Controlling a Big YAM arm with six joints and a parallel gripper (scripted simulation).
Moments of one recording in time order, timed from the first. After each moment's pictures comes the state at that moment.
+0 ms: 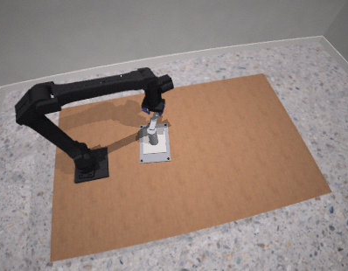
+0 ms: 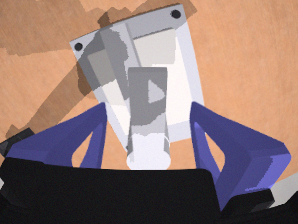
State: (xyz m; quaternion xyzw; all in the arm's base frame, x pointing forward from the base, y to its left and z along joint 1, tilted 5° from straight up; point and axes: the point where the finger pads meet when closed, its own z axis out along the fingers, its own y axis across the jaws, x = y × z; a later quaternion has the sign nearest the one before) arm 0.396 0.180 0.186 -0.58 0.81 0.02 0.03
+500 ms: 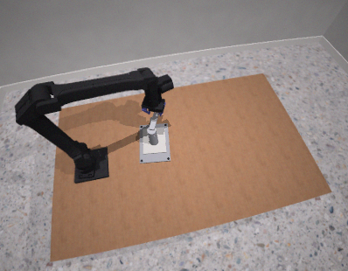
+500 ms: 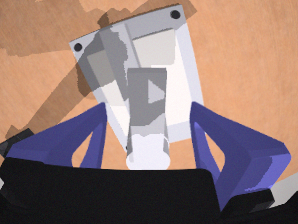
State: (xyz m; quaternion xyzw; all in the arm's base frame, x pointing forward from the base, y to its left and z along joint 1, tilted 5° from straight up) arm 0.397 0.180 0.186 -0.58 0.81 0.02 0.03
